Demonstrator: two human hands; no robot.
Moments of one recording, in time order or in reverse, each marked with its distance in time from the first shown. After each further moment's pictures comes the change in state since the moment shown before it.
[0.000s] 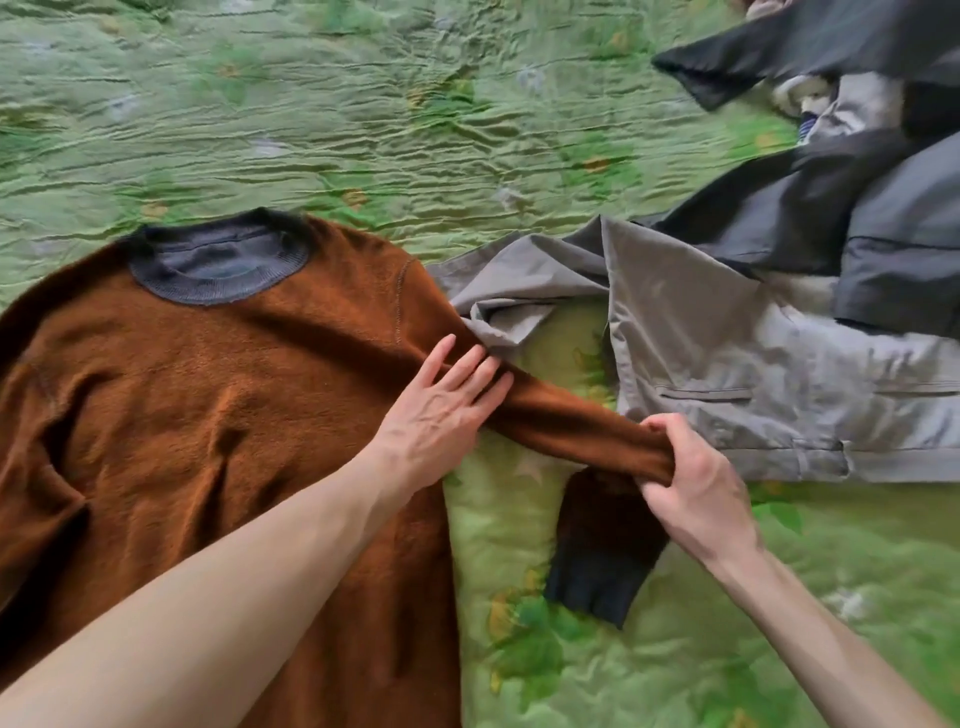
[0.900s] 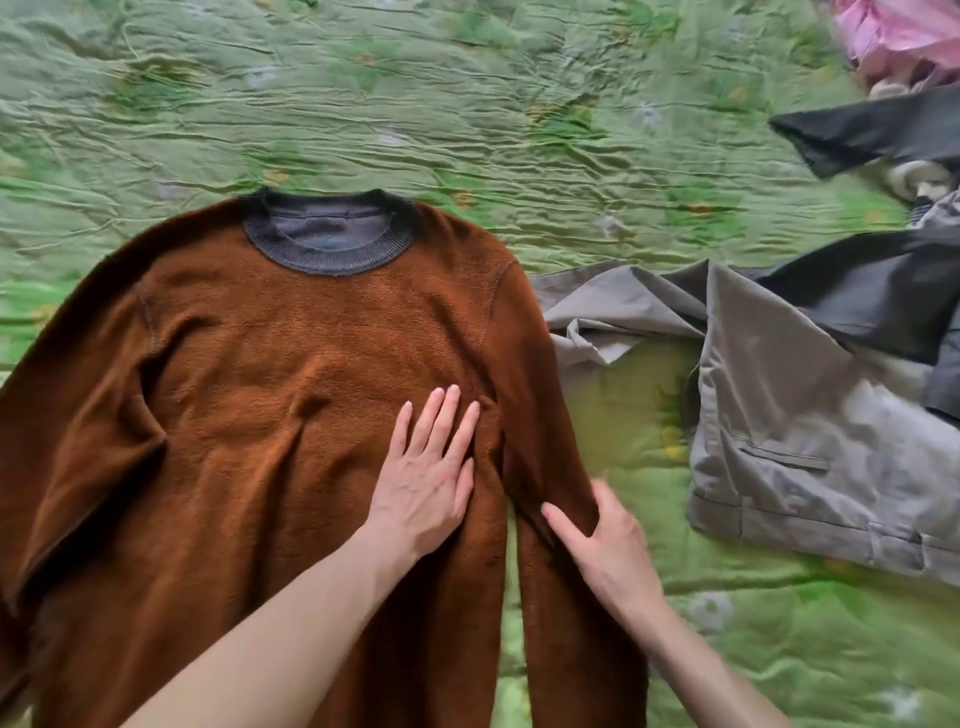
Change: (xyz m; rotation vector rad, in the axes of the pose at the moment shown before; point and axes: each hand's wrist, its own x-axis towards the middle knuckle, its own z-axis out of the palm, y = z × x) left_hand -0.108 0.015 0.052 -0.284 -0.034 -0.550; right_hand -0.024 -0.081 0.104 0.274 -0.334 0.143
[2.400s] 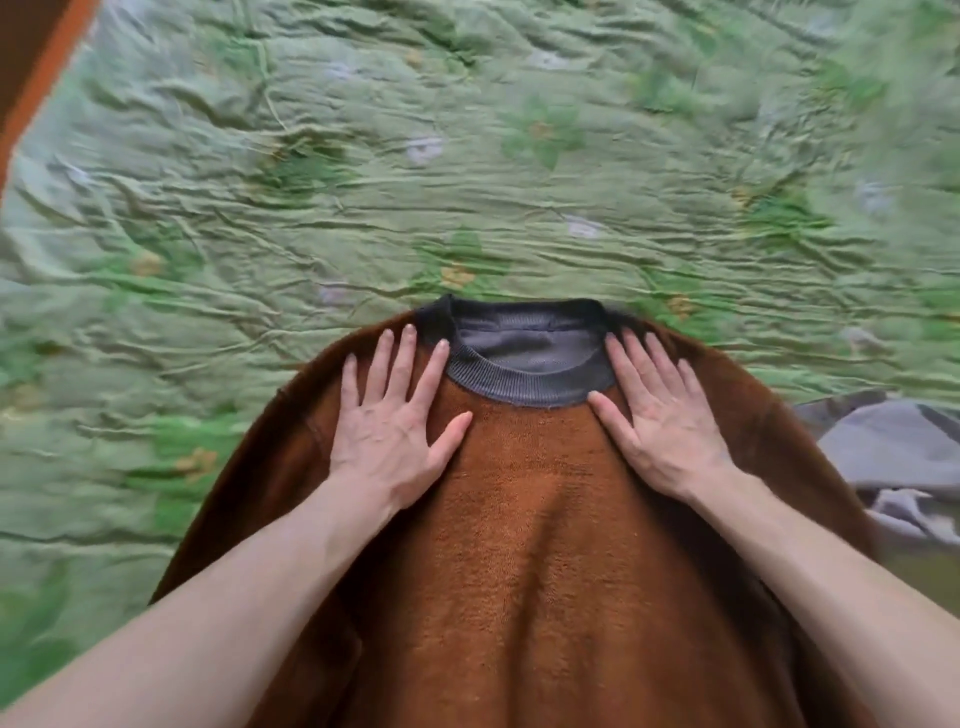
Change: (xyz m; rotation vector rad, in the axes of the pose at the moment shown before) left_hand 0.105 -0.329 -0.047 0.063 -0.043 -0.250; right_hand 0.241 -0.233 0.113 -0.800 0.071 -0.416
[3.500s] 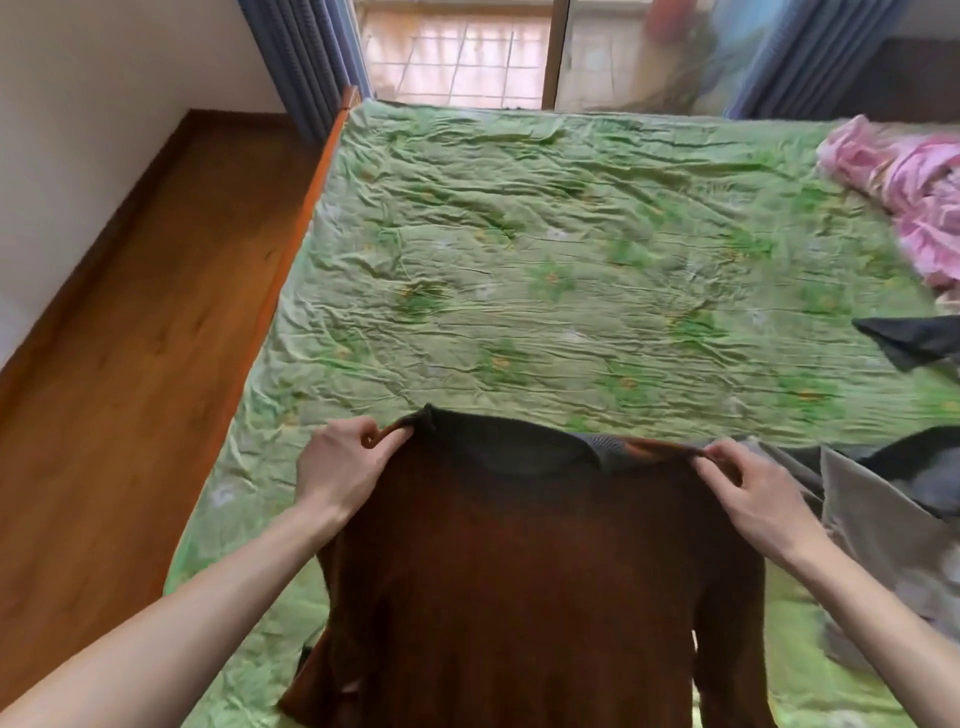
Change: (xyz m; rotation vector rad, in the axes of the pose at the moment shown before) left_hand -0.182 -0.049 -0.316 -0.526 0.143 -0.423; right_hand -0.214 -0.004 -0.284 0.557 0.056 0.211
